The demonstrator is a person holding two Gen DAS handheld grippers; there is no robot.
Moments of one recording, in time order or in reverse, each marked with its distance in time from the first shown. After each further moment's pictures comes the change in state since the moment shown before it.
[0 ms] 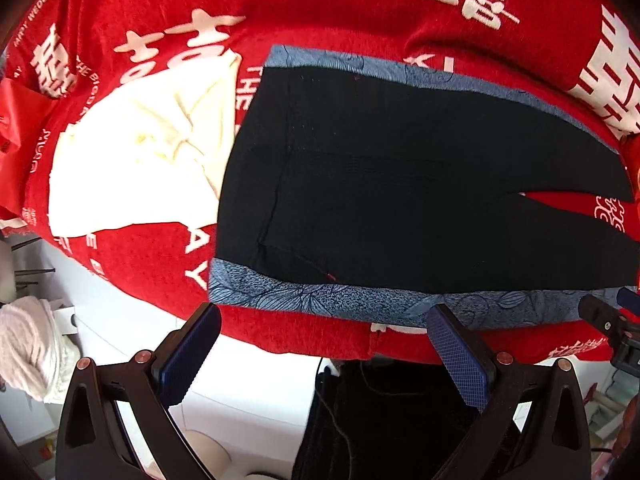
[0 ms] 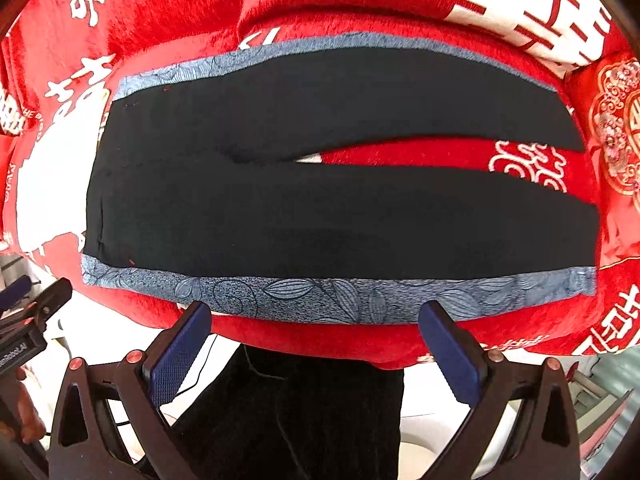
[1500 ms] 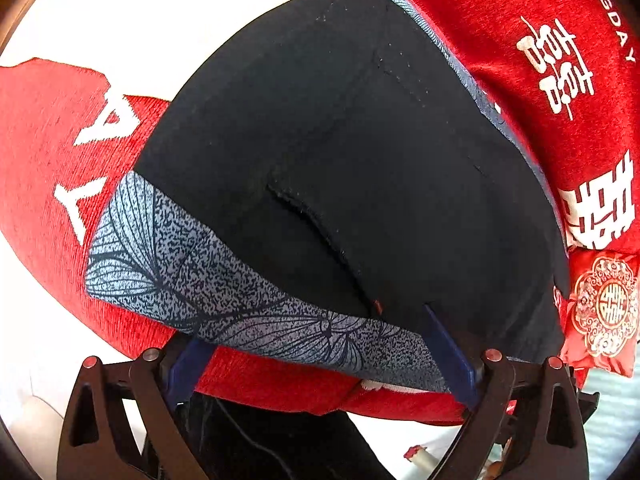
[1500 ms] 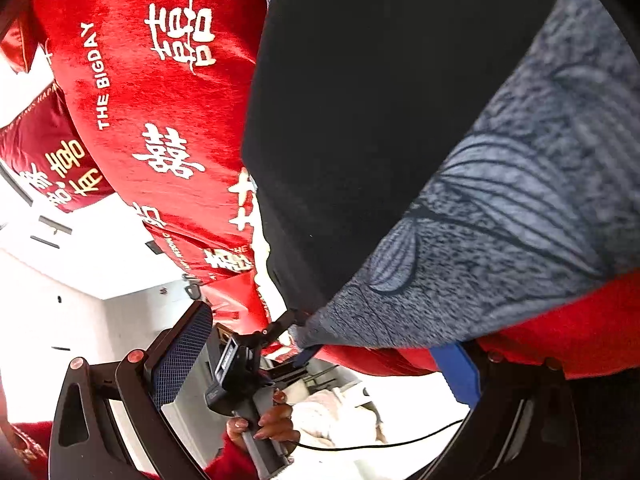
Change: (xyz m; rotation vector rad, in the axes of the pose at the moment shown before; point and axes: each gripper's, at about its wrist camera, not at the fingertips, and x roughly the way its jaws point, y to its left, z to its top) left arm 0.144 0.079 -0.026 -0.373 -0.002 -0.481; right arm 0.180 -0.050 -0.075 0.591 -0.139 1.194
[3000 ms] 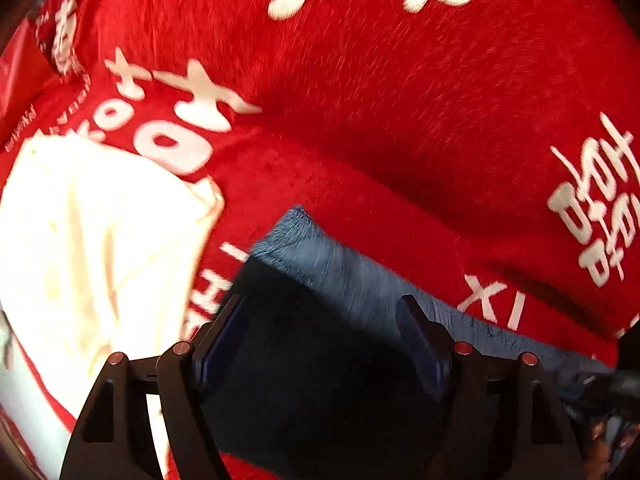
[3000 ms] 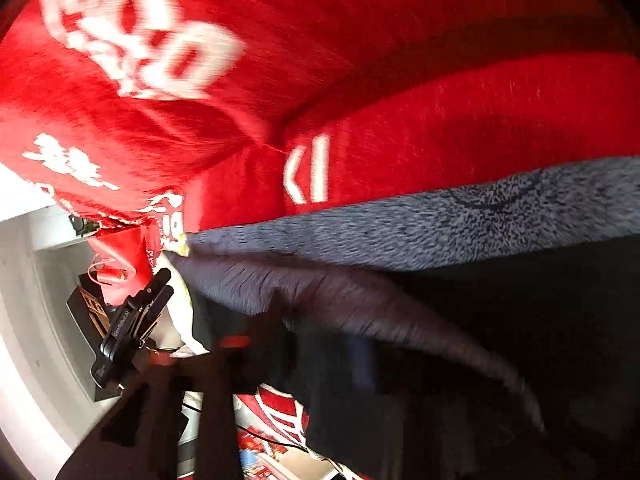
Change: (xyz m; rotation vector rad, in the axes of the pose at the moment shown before) left arm 0.008 -0.151 0.232 0.127 -0.312 0.334; right arm 0.123 0.166 0.267 -0.301 0.301 -0.510
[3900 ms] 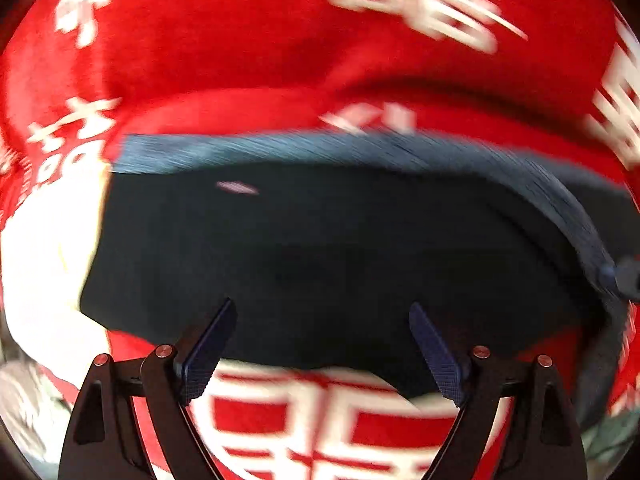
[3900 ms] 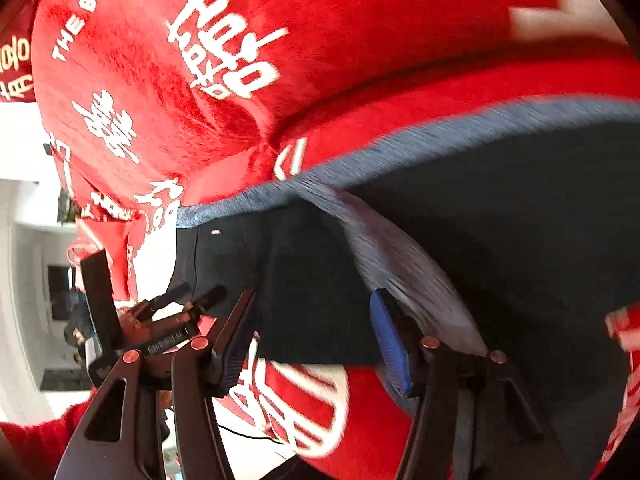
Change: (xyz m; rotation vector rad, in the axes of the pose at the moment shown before) left arm -0.018 -0.140 -0.126 0.441 0.193 -0.021; right arm -0.104 -0.025 -0.117 -0.113 -0.201 -0.117
